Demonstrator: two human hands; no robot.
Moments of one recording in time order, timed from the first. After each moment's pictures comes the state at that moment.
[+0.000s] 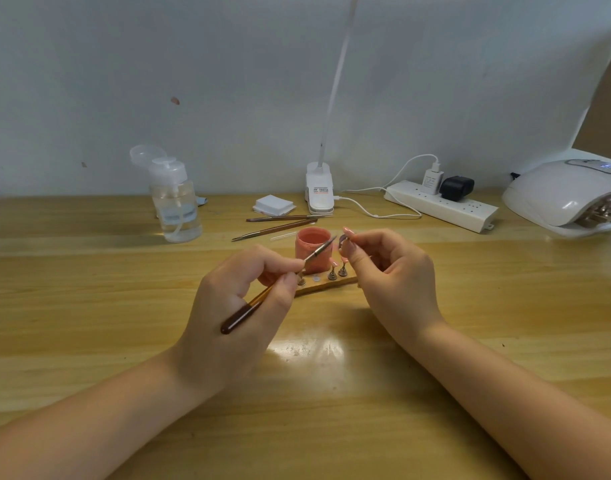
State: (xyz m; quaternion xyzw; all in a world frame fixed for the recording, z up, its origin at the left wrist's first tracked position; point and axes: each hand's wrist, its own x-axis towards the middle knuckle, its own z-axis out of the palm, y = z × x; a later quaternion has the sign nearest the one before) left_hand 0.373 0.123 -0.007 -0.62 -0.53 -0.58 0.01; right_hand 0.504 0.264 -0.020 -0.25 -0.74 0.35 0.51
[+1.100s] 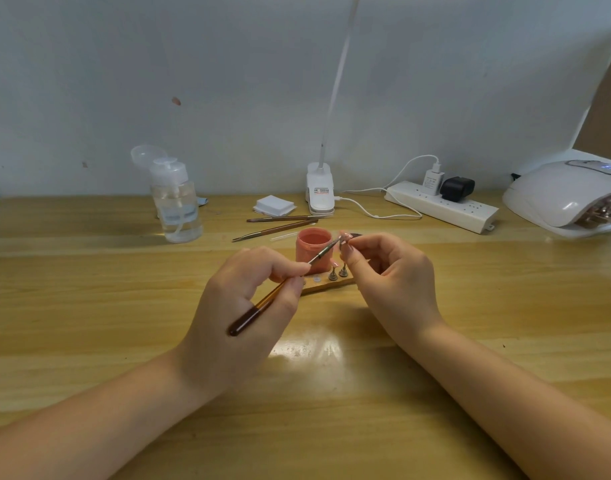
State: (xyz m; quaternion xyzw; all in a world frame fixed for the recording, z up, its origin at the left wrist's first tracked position) left_hand 0.373 0.124 -0.008 -0.63 -0.55 -0.55 0.05; right_hand 0.505 0.260 -0.018 -0.26 -0.76 0.32 0.51
